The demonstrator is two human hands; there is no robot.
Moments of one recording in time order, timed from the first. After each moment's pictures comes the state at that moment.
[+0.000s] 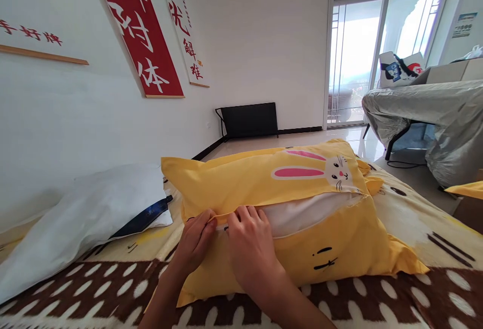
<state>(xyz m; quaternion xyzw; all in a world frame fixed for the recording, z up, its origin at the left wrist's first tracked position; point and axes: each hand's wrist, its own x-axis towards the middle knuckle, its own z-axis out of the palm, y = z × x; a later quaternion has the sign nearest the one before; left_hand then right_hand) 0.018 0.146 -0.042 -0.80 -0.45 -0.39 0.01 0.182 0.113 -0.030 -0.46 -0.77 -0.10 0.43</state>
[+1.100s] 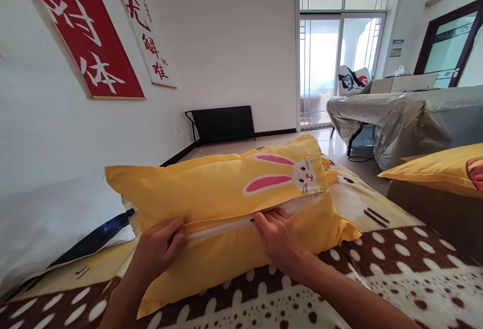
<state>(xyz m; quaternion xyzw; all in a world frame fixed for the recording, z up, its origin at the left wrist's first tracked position) 0.021 0.130 -0.019 -0.83 -0.37 -0.34 0.24 0.298 0.092 -0.067 -0.43 -0.76 -0.12 0.47</state>
